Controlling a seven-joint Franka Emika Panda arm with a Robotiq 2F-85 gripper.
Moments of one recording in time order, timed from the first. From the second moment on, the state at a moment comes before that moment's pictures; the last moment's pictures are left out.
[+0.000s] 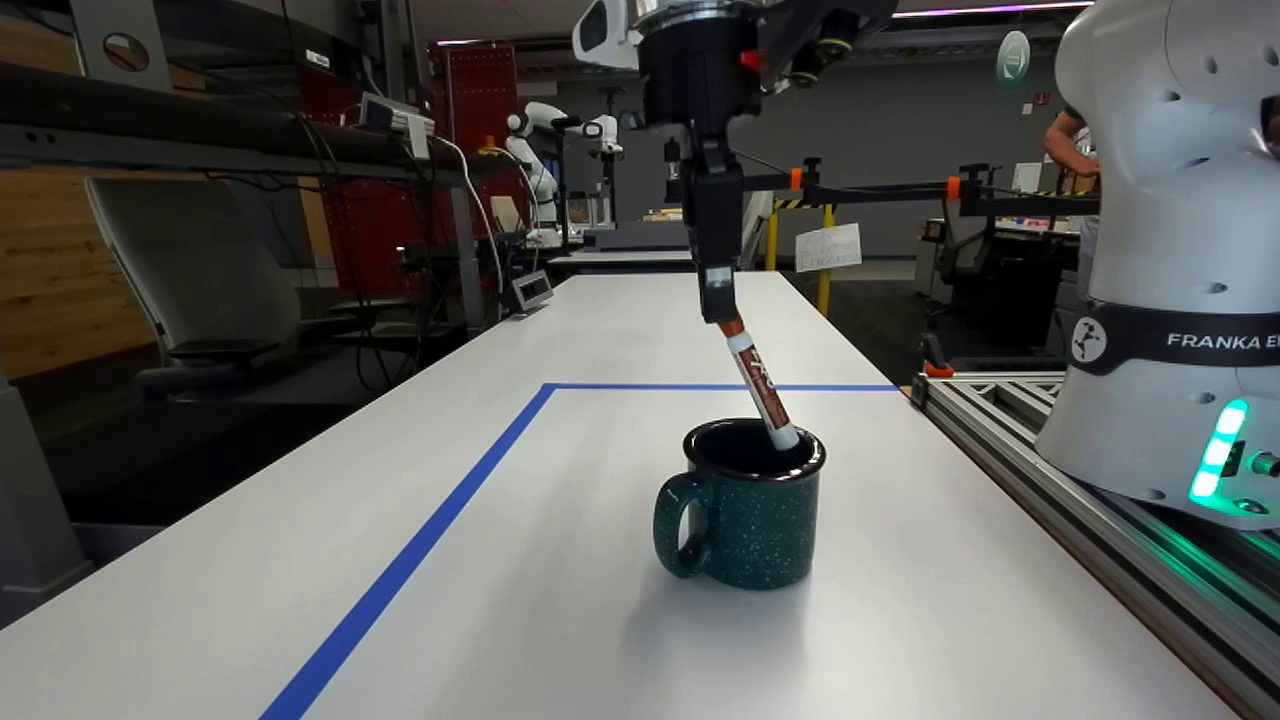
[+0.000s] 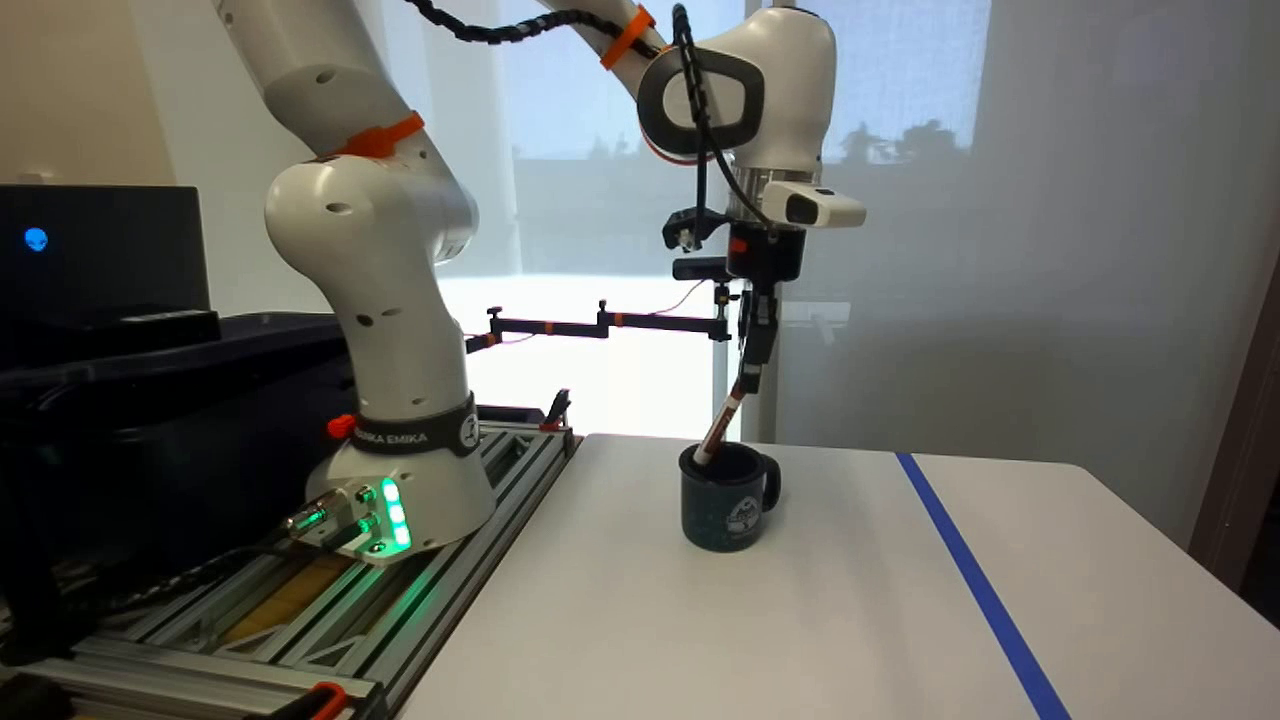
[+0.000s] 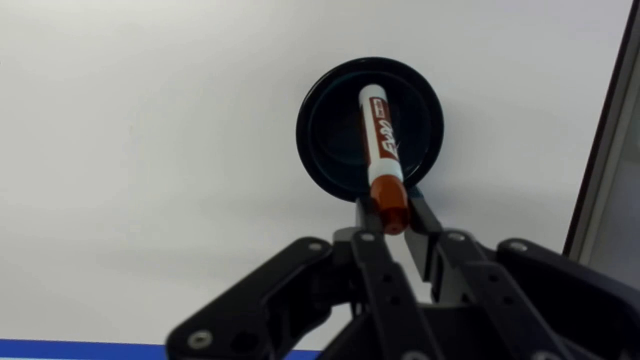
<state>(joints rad) 0.12 -0.37 0.07 -2.74 0.08 2.32 0.03</state>
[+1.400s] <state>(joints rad) -0.03 -0.25 -0.08 -2.67 0.13 2.30 0.03</state>
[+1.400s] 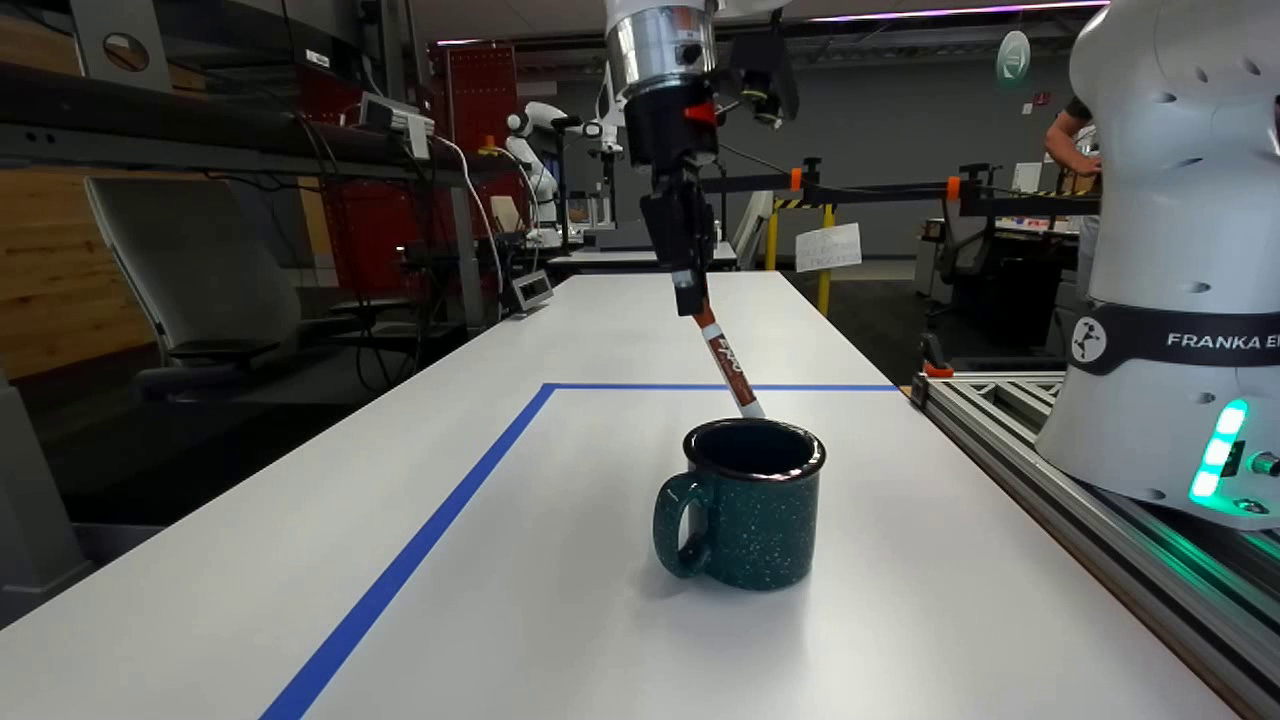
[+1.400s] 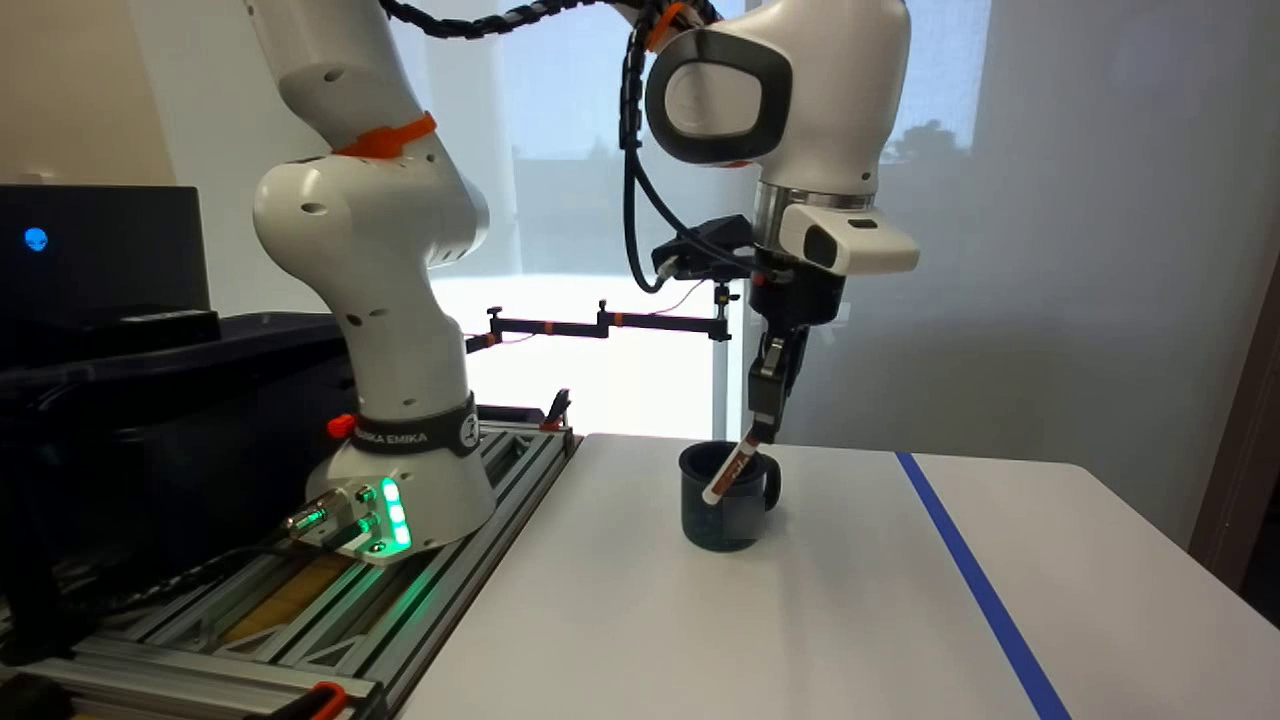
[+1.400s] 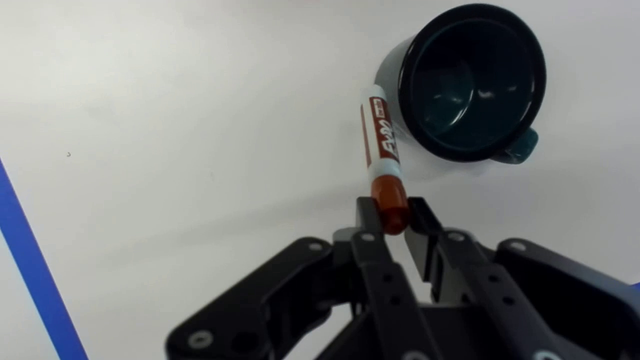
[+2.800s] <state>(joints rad) -0.07 0.06 -0.09 -2.61 0.13 2.59 0.03</state>
